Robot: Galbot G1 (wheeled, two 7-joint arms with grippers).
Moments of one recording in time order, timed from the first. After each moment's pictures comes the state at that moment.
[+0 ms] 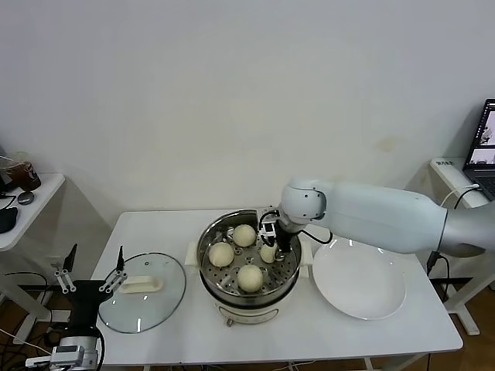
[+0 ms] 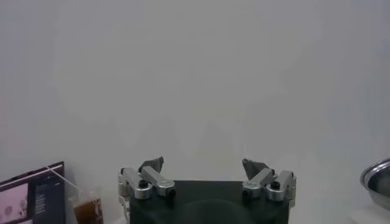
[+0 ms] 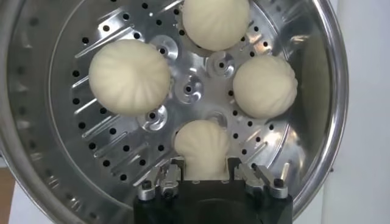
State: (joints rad) left arm 1.64 -1.28 -0.75 -2.09 -0.01 -0.22 -0.15; right arm 0.43 1.02 -1.26 1.48 0.34 -0.70 -0.87
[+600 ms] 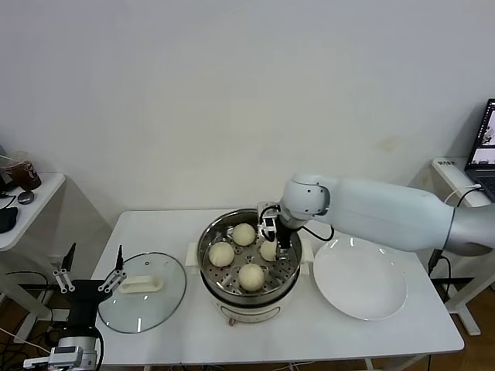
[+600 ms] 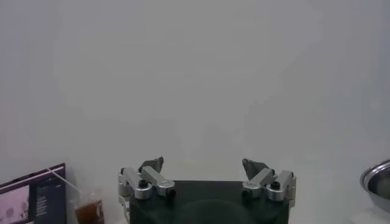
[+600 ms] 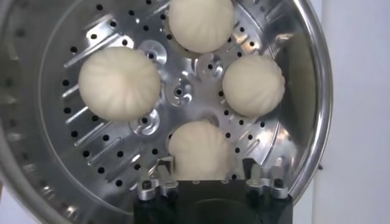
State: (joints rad) left arm 1.64 -1.28 -0.75 -2.11 -0.01 -0.22 -0.15; right arm 0.46 0.99 -1.24 1.53 0.37 -0.72 -0.87
